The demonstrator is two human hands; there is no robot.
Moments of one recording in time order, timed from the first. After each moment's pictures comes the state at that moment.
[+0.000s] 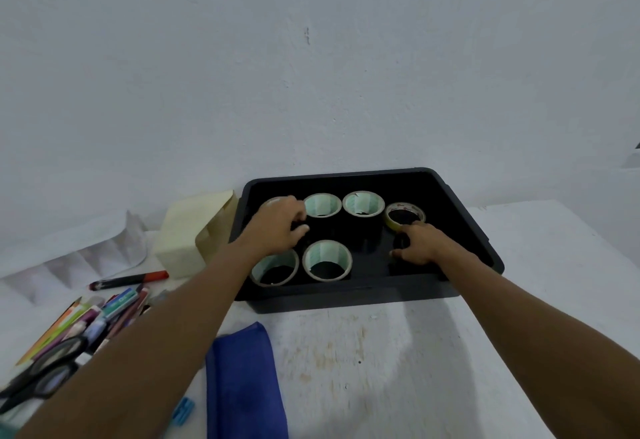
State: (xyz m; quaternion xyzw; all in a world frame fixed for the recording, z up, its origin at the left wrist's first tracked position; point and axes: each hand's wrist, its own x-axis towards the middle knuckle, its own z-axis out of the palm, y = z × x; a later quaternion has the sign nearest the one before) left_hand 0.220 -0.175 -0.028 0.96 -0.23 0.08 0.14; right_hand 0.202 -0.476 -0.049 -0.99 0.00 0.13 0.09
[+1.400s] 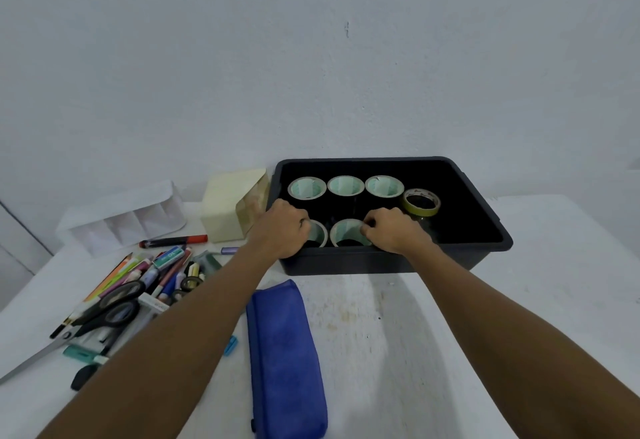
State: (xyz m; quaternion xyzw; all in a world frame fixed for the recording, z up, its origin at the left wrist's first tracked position) left_hand 0.144 -0.140 -0.038 0.99 -0.11 0.08 0.08; right_hand 0.145 -0.377 -0.026 -0.98 -0.05 0.07 0.17
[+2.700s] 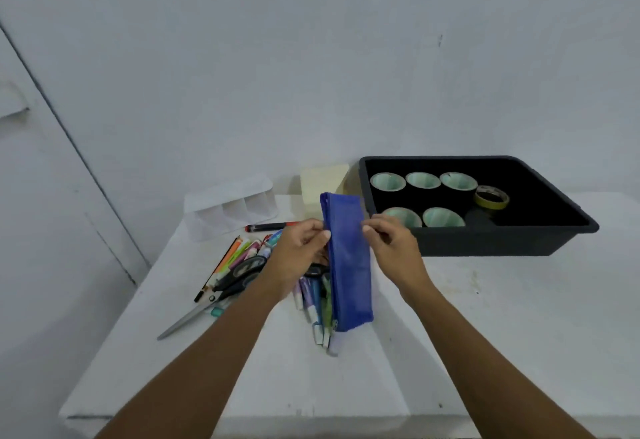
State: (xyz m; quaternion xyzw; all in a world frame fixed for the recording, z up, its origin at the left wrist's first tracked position) left_hand 0.005 0.016 -0.022 0.71 -0.08 -0.01 0.70; right_hand 0.014 -0.166 -0.030 -0.83 -0.04 -0.12 0.54
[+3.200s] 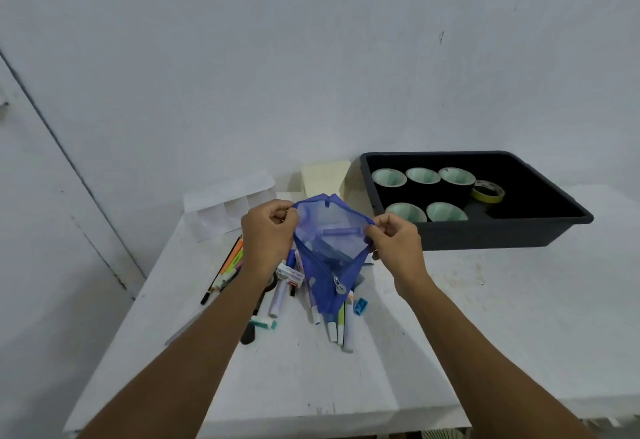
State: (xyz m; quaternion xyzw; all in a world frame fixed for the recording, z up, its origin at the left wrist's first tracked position) left_hand 0.026 0.067 -0.013 0.80 0.02 0.25 0.55; right_hand 0.013 -0.136 -0.027 -0.76 0.06 -0.12 0.63
